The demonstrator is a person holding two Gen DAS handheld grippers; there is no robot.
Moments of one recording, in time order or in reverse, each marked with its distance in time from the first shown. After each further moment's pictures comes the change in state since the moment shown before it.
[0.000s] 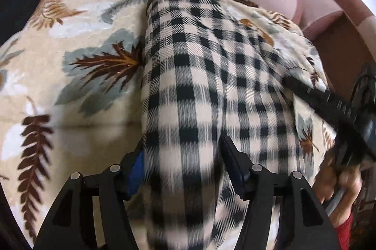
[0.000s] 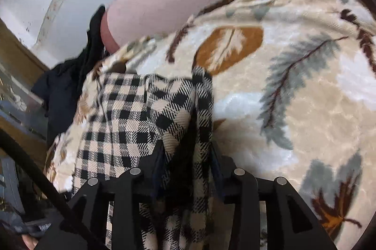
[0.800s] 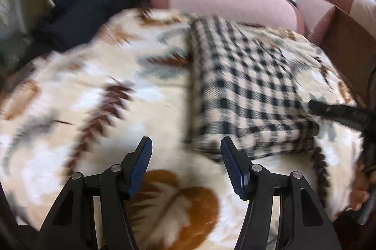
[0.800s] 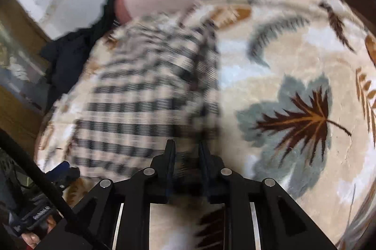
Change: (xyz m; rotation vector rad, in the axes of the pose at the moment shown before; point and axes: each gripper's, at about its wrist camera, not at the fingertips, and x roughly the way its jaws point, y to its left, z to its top) left arm -0.089 0.000 -0.127 0.062 -0.314 0.284; right arm -0.066 0.026 -0.111 -0.115 0.047 0.035
